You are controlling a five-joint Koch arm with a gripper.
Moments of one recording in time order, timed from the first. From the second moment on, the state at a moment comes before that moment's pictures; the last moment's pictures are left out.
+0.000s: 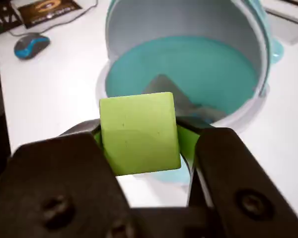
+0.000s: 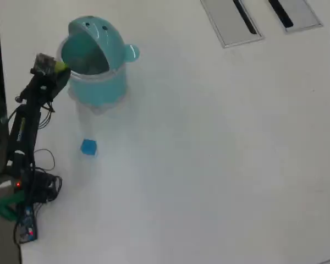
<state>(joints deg) -59.2 104.2 78.8 48.6 -82.7</state>
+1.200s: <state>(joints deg) -55.5 74.9 51.0 38.8 -104.4</state>
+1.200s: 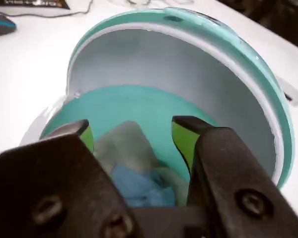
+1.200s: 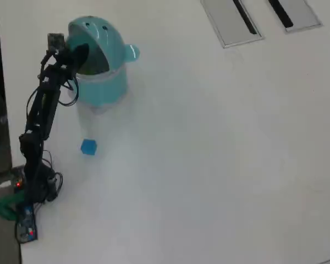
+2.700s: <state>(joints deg) -39.7 130.0 128.7 48.5 -103.4</state>
